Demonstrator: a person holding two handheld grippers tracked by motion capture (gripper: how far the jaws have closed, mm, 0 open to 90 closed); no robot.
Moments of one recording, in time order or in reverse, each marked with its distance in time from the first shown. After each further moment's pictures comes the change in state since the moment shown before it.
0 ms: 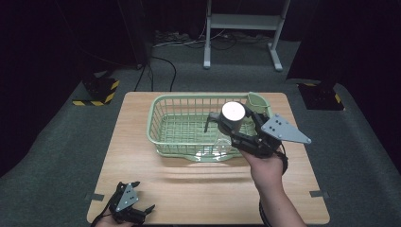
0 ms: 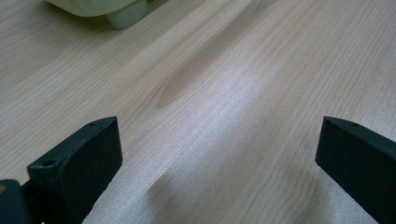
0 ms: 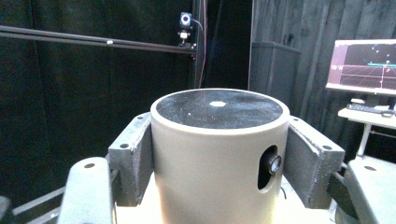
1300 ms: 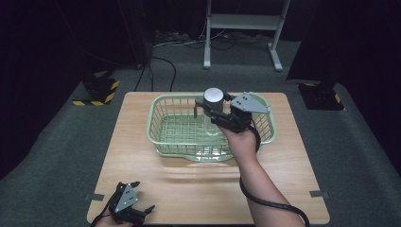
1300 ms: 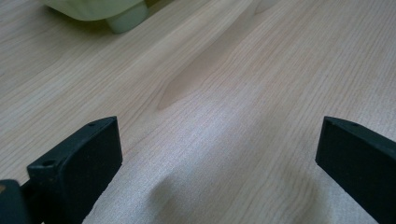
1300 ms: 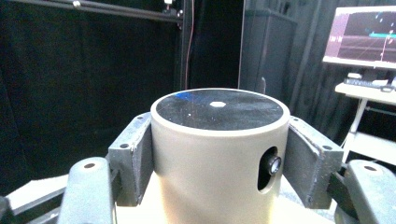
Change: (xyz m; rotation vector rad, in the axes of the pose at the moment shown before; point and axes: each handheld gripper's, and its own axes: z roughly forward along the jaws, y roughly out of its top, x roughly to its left) left arm 0.000 0.000 -0.002 -0.010 -0.008 0.000; right arm -0.031 -0.041 0.094 0.124 -0.042 -0.005
